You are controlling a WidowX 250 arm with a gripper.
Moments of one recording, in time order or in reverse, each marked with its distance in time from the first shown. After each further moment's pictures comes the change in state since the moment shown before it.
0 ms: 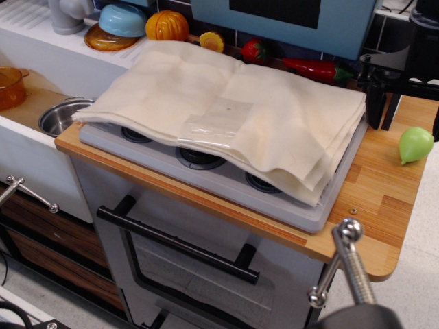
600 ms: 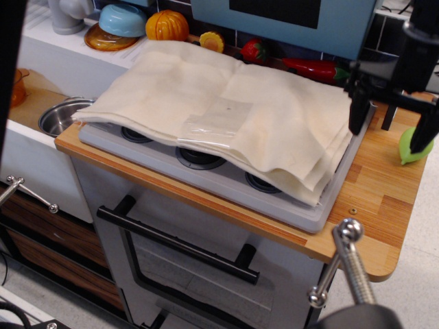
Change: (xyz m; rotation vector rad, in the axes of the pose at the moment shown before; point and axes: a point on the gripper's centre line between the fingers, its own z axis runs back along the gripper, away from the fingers) arm -0.002 0.019 -0.009 0.125 0.091 -0.050
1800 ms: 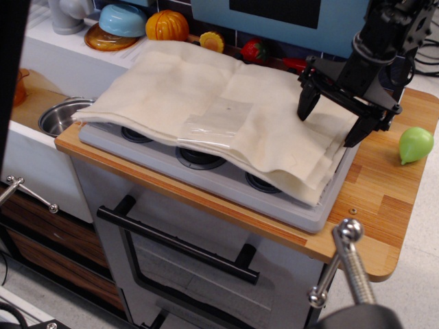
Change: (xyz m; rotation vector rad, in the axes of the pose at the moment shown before) arm 0.025 0.050 -0.033 0.179 -0.150 -0.105
